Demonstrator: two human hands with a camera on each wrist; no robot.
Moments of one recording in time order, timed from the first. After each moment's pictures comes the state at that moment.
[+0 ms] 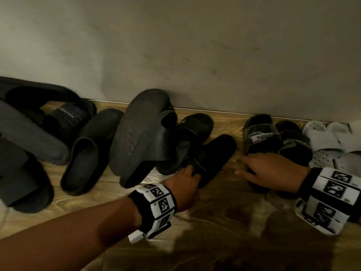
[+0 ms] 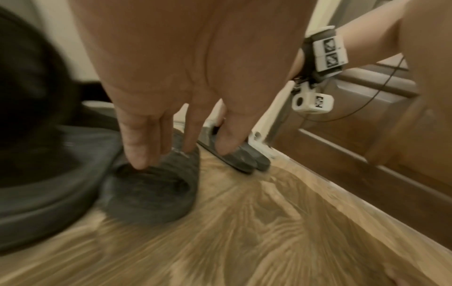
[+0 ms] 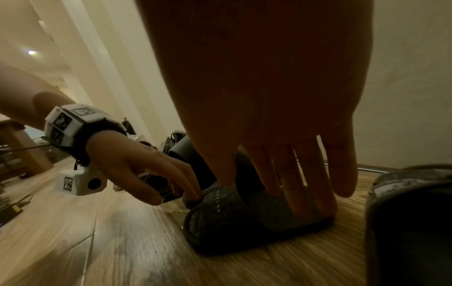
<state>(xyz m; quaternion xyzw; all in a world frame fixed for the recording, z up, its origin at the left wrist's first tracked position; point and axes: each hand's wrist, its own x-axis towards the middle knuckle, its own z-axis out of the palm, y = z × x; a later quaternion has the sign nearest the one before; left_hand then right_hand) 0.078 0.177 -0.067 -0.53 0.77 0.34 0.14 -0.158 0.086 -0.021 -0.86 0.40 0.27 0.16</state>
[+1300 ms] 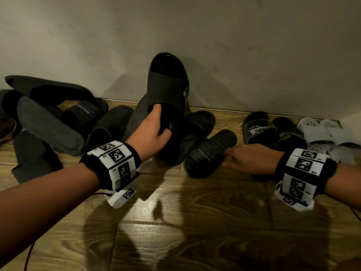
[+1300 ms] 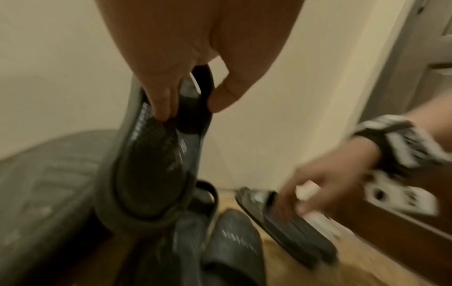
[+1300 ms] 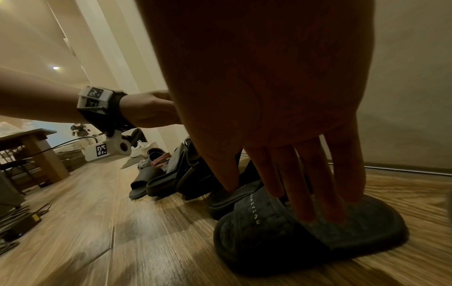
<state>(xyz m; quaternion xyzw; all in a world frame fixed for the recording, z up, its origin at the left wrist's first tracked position) 0.175 0.160 0.007 -0.64 0.65 0.30 -0.28 -0.113 0.112 -0.014 -0.86 0.38 0.28 0.16</state>
